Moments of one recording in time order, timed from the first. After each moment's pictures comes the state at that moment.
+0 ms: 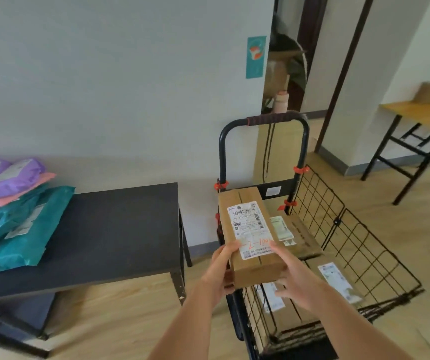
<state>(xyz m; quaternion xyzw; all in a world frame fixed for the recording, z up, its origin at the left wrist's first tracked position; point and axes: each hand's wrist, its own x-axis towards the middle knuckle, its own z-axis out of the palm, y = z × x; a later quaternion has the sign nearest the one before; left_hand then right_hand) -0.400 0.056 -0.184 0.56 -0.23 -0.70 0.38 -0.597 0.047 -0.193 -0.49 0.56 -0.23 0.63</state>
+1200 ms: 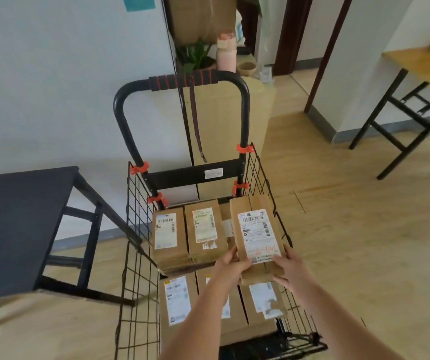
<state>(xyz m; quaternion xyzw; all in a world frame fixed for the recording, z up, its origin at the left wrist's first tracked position) -0.731 -0.129 -0.285 0.66 -0.26 -0.65 0.28 -0.892 -0.150 -0.290 -0.30 0.68 -0.28 0.61</state>
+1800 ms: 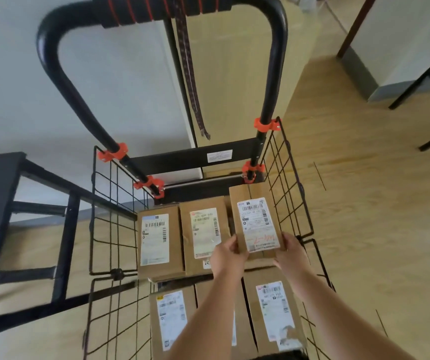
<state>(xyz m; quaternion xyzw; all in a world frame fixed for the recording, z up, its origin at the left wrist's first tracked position) -0.712 -0.265 -0.384 0.78 -0.29 -0.51 0.22 -0.852 -0.290 -0.405 -0.41 0.74 -0.14 0.51</state>
